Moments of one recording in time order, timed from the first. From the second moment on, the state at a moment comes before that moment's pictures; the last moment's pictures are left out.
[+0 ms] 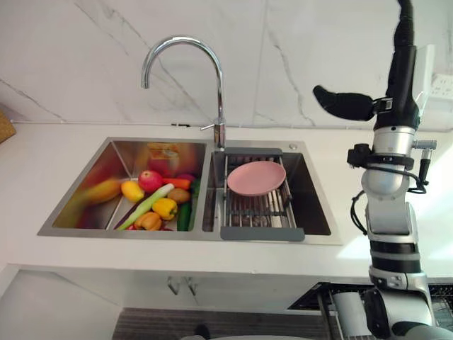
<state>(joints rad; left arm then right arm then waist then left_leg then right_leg) 0.28 0.15 0.19 0.99 0.02 0.08 -0.02 -0.42 -0.45 -0.12 -0.15 -0.45 -0.08 -0.14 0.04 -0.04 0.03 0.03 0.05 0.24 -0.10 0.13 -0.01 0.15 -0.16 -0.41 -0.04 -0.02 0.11</state>
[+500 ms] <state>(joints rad) 0.28 0.19 0.19 1.00 0.02 0.08 -0.02 -0.31 -0.52 0.09 -0.11 -0.68 -0.14 0.28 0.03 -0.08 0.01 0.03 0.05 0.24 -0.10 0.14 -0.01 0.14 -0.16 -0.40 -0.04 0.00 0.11</state>
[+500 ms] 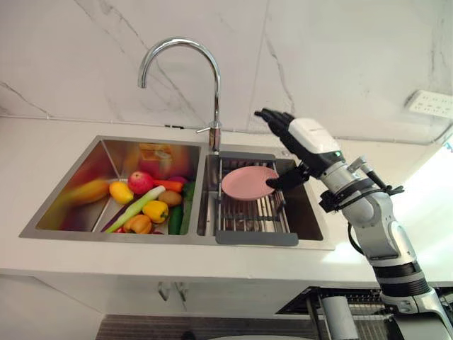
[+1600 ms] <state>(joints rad) 0.25 0.17 0.19 0.99 0.02 0.10 -0.03 -0.31 -0.47 0.19 0.30 -0.99 -0.11 0.07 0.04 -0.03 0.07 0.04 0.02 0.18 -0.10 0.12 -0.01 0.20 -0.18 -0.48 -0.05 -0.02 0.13</state>
